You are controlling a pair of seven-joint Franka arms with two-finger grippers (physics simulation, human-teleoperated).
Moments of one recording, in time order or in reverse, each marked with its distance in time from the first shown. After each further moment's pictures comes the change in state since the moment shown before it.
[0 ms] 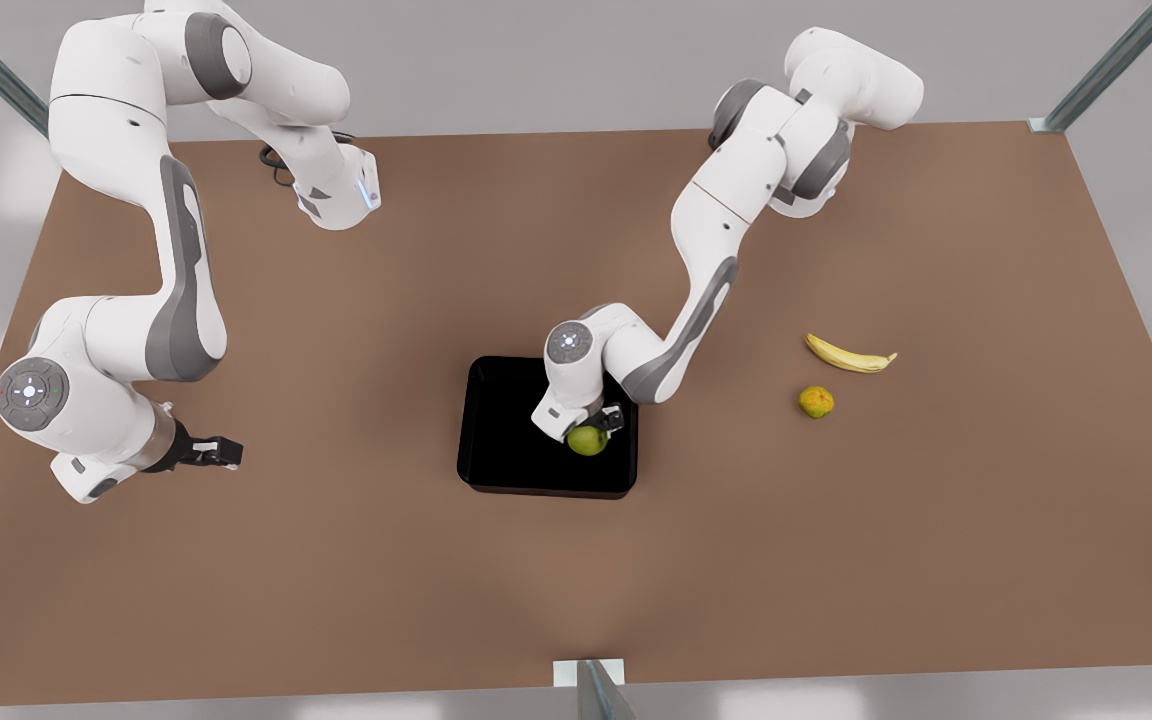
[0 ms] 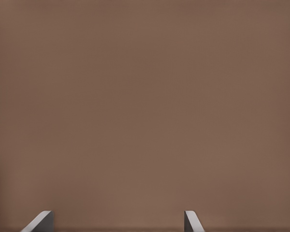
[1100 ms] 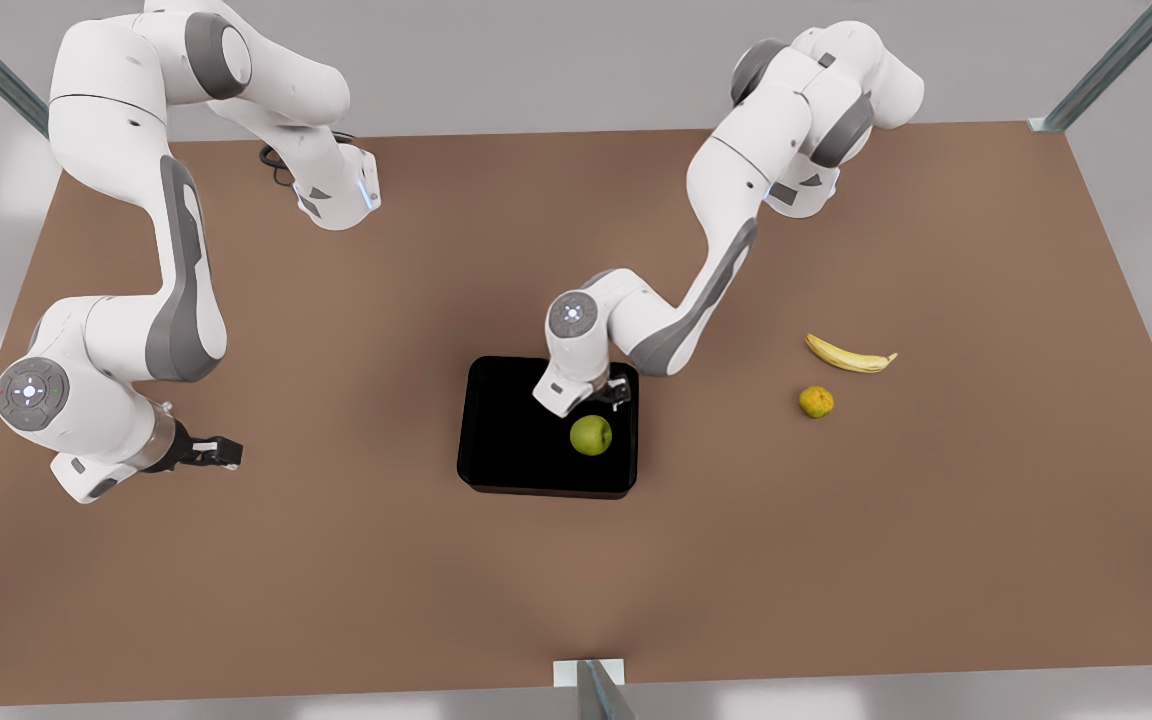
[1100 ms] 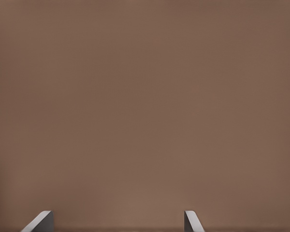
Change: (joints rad) left arm 0.019 -0.178 -0.026 -0.093 -0.062 -0.133 0.032; right arm 0.000 0.000 0.000 0.000 -0.002 0.000 -0.002
